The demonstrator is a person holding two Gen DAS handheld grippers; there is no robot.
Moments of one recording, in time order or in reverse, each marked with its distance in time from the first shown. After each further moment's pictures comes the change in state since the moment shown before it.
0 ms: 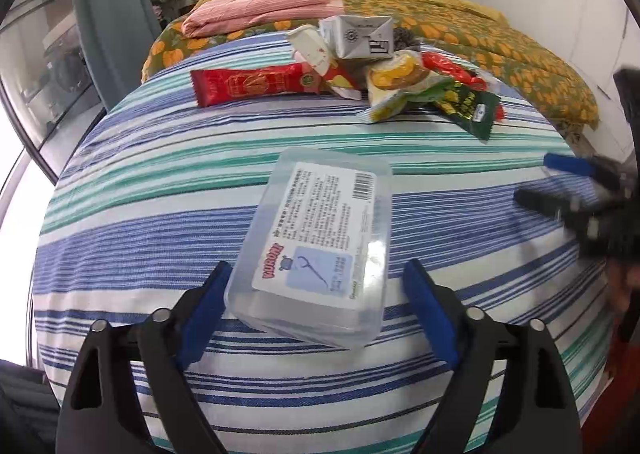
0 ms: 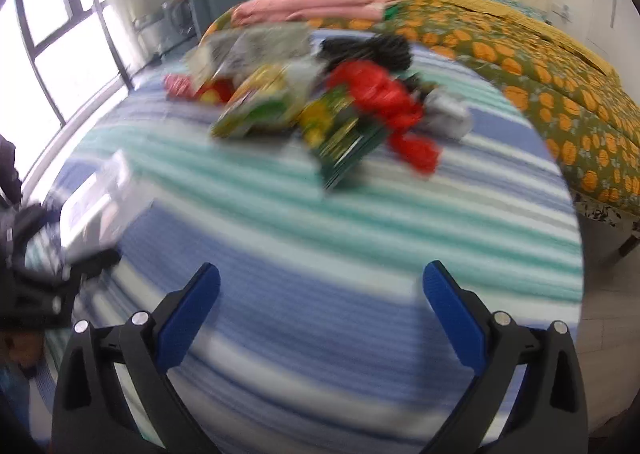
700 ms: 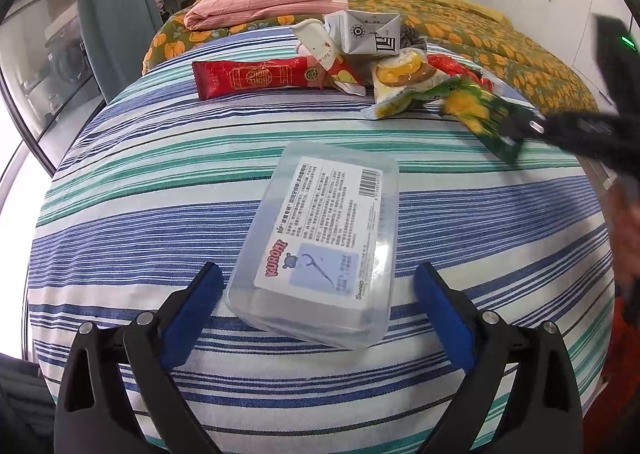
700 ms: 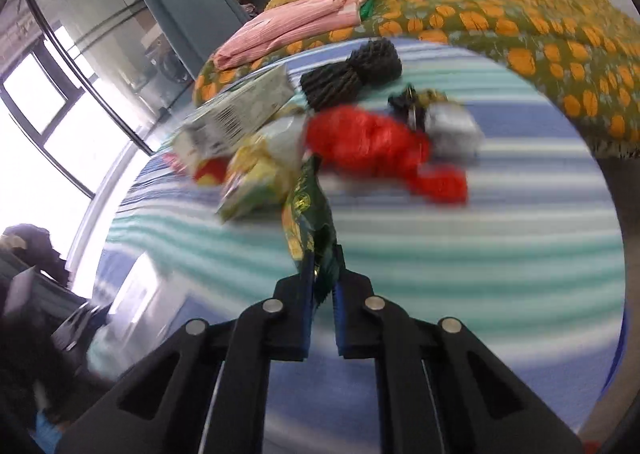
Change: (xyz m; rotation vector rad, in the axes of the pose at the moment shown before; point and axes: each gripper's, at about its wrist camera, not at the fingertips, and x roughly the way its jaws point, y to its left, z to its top) left arm 0.002 0.000 -0.001 -0.009 0.011 -0.004; right arm -0.002 -0.018 0.022 0.267 0.002 0.190
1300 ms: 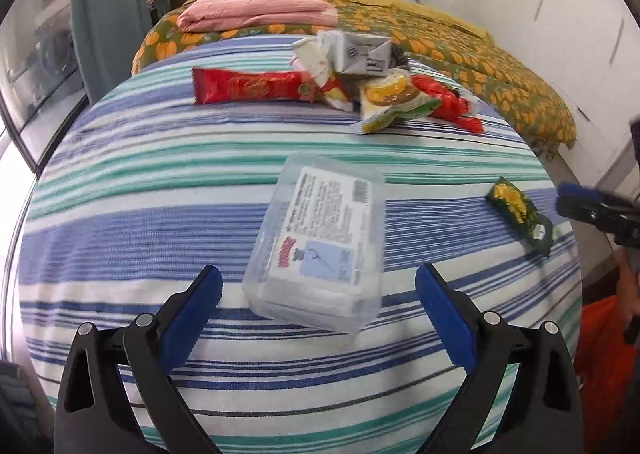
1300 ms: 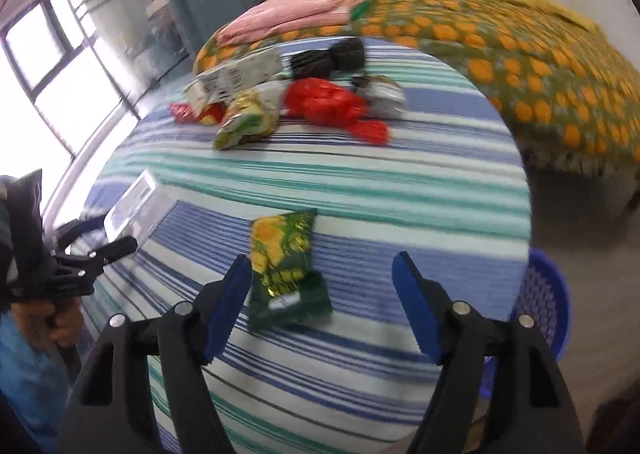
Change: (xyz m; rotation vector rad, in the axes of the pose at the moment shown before) left arm -0.020 0.010 0.001 -0.016 -0.027 -0.112; right arm -0.058 -0.008 -0.039 -0.179 0.044 -0.123
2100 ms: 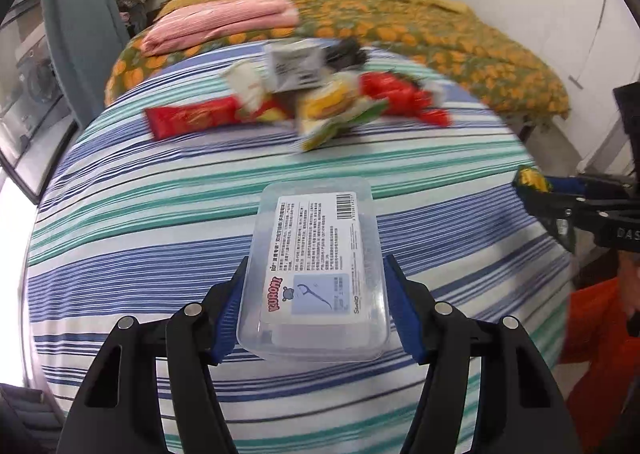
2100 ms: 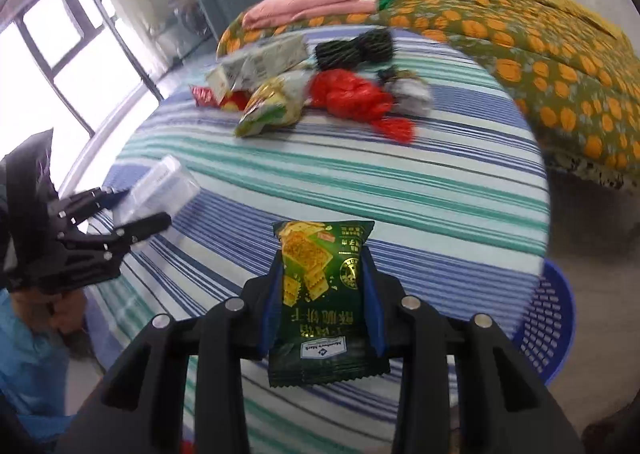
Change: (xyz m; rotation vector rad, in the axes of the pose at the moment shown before) left arm -0.003 -0.058 0.023 0.086 0.035 -0.003; right arm -0.009 -0.010 0.004 -0.009 0.038 0.068
